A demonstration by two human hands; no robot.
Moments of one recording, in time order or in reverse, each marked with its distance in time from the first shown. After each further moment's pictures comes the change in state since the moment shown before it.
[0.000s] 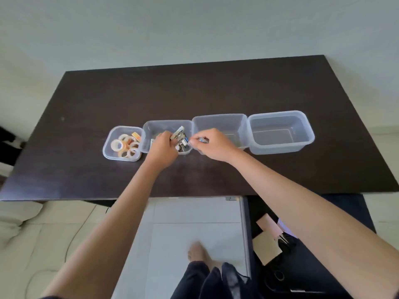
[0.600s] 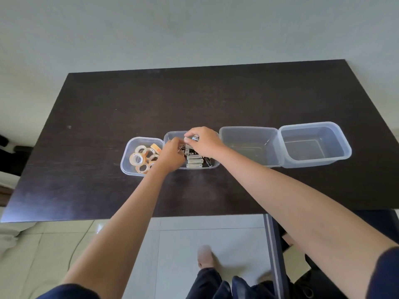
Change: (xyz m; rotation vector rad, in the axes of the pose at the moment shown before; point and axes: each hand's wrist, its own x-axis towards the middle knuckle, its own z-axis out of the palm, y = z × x) left_hand 0.070 -0.072 -0.015 -0.102 -0.242 -0.025; right_hand 0.133 -0.013 0.075 -0.152 0.072 0.116
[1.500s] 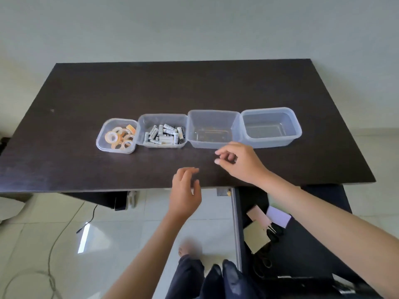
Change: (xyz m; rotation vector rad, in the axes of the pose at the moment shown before) left_hand -0.162 0.038 0.152 -0.155 0.384 0.353; right_hand -0.201 0.093 -0.086 0.000 0.188 -0.216
